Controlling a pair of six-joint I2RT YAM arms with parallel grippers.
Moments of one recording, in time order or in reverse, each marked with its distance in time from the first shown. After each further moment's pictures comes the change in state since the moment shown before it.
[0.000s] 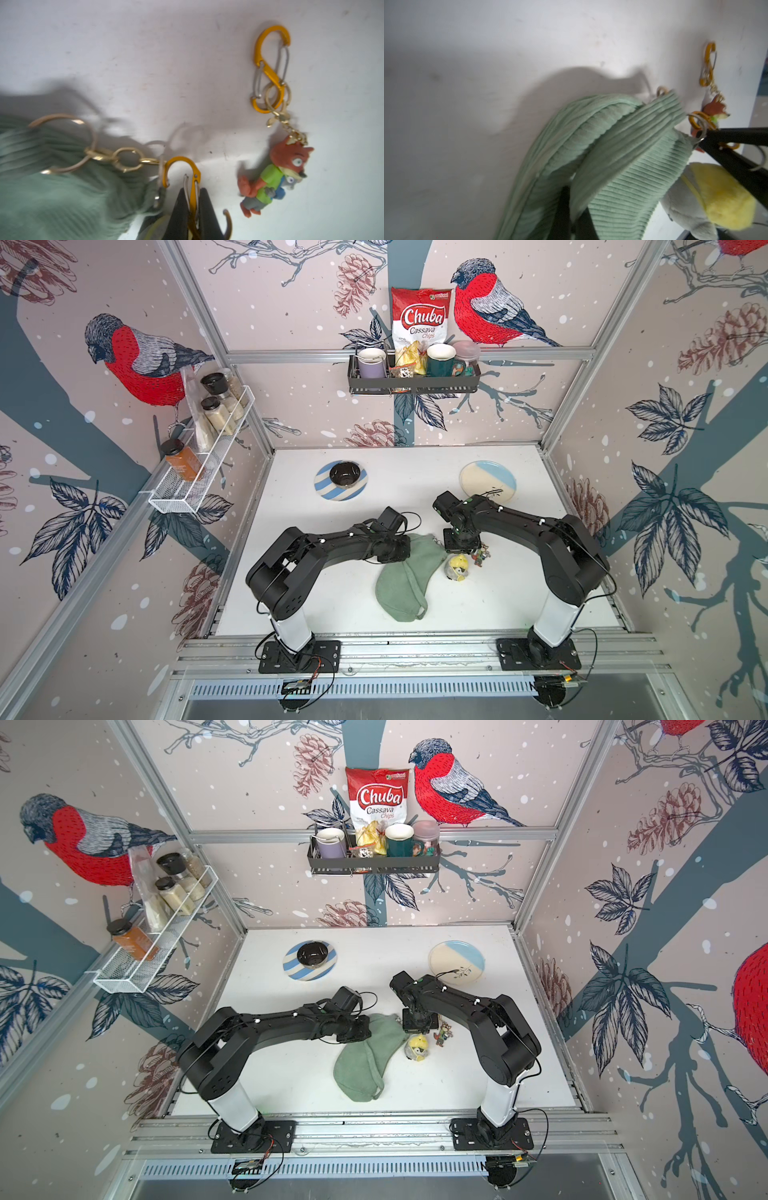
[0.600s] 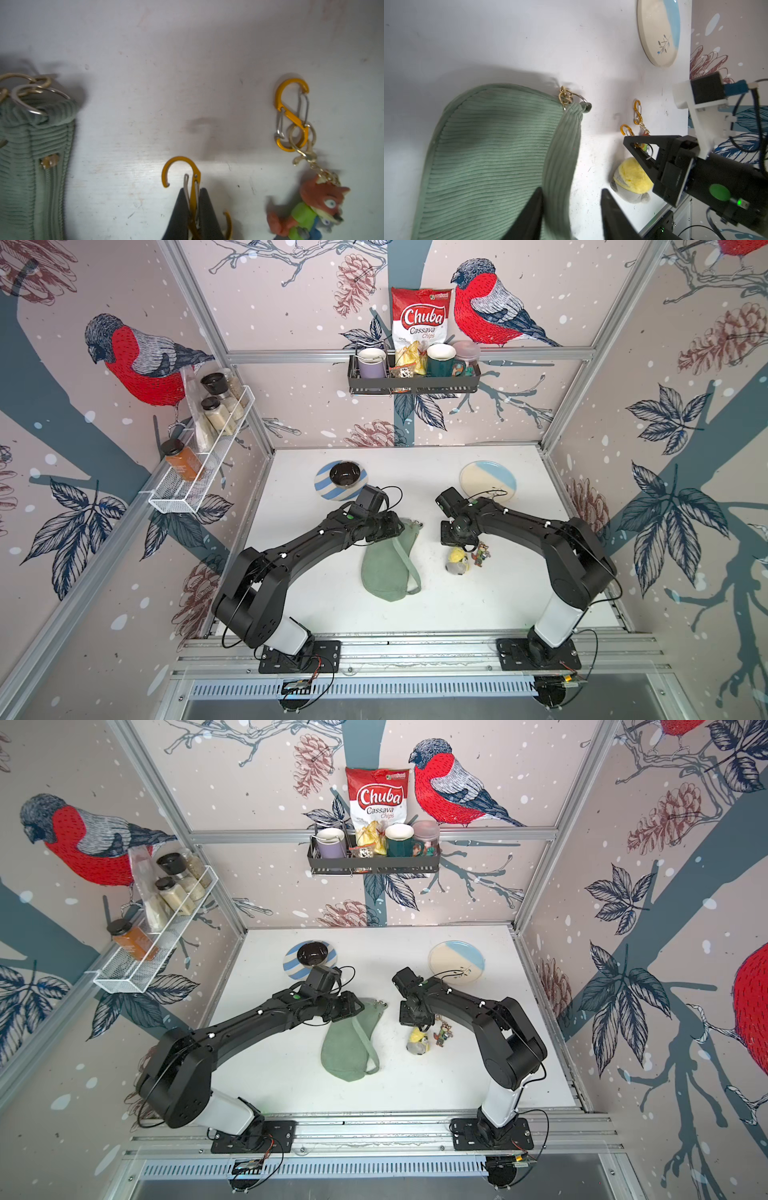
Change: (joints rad) left arm 0.089 -0.167 0.138 -0.175 0.027 0.071; right arm -0.014 -0.050 -0.055 0.237 -0.072 0.043
